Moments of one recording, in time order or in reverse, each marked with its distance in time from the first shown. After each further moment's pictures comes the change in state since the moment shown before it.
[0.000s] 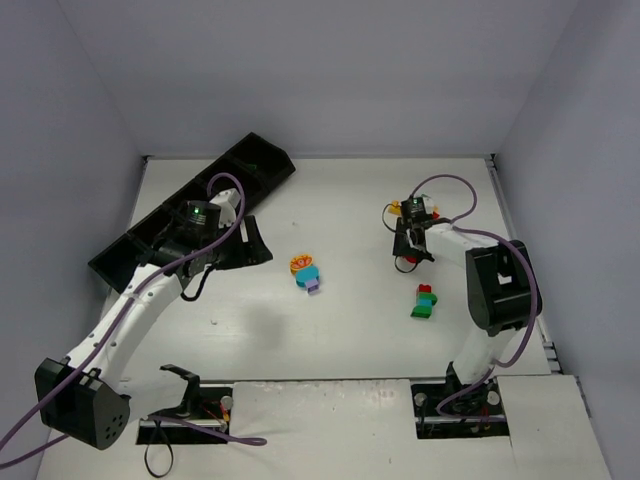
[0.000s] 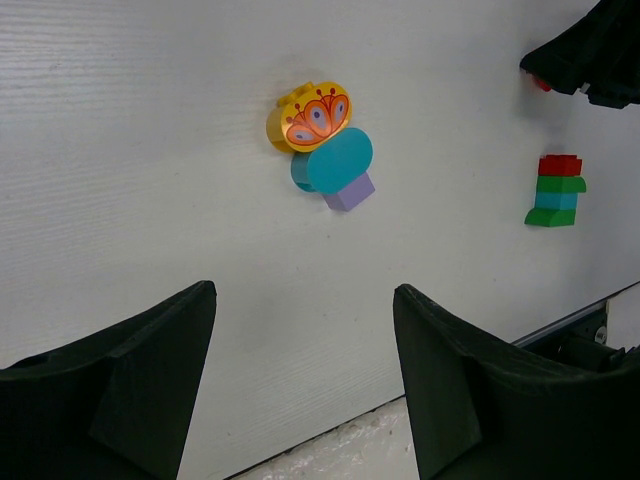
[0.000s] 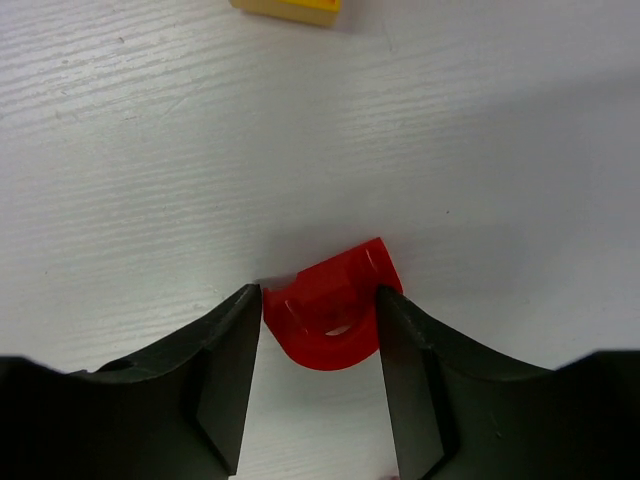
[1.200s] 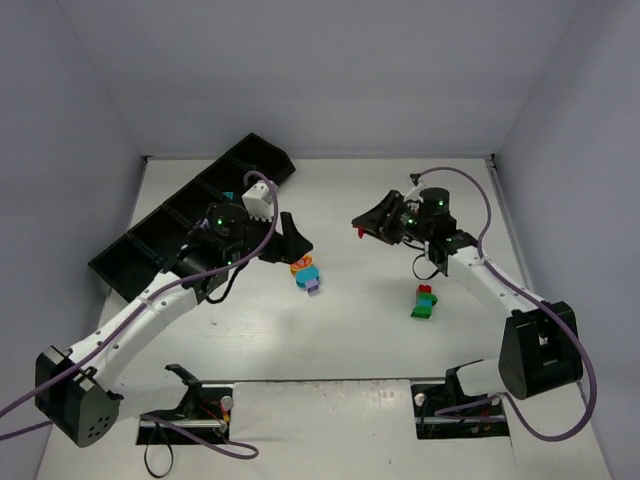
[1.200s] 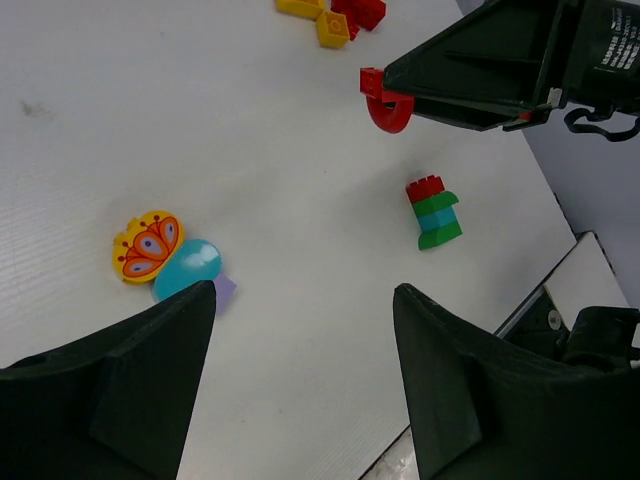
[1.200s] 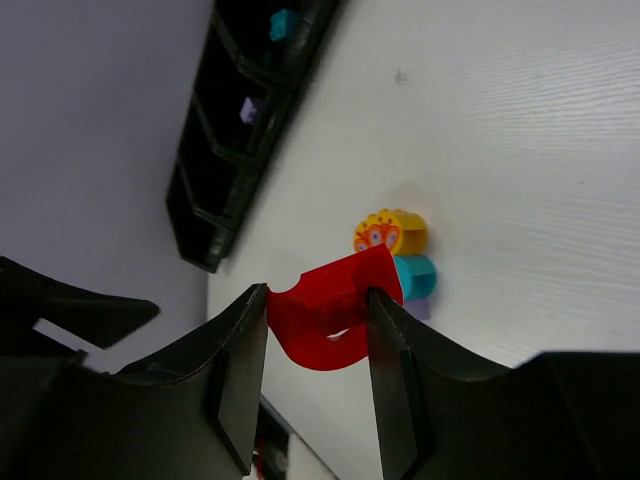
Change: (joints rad) left arm -0.214 0.005 -0.034 0.372 0.020 0.013; right arm 0.034 -0.384 -0.125 0.332 -0.745 0.488
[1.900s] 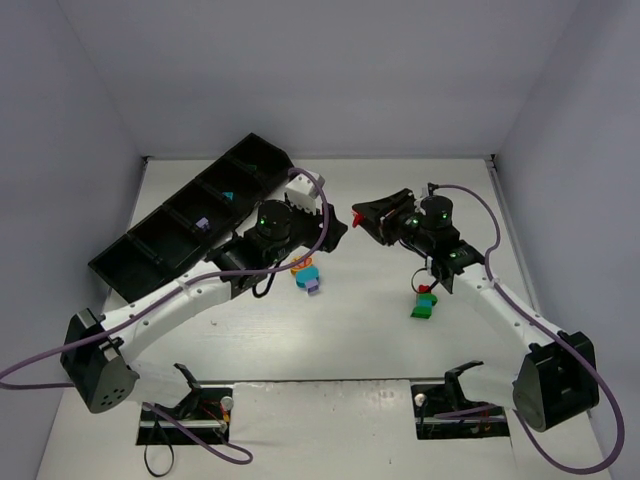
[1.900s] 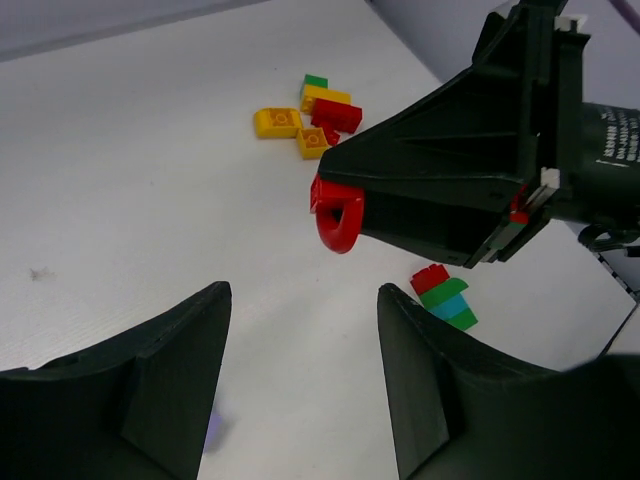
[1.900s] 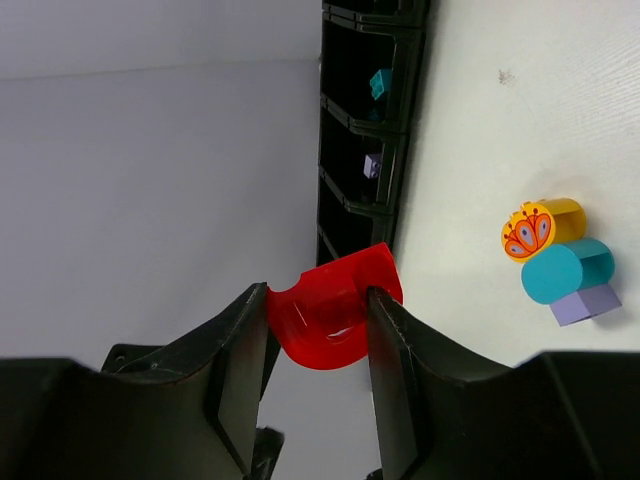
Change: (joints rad) left arm -0.244 0.189 0.139 0.240 -0.311 0.144; right arm 0.091 -0.171 -0.053 0.055 0.218 0.555
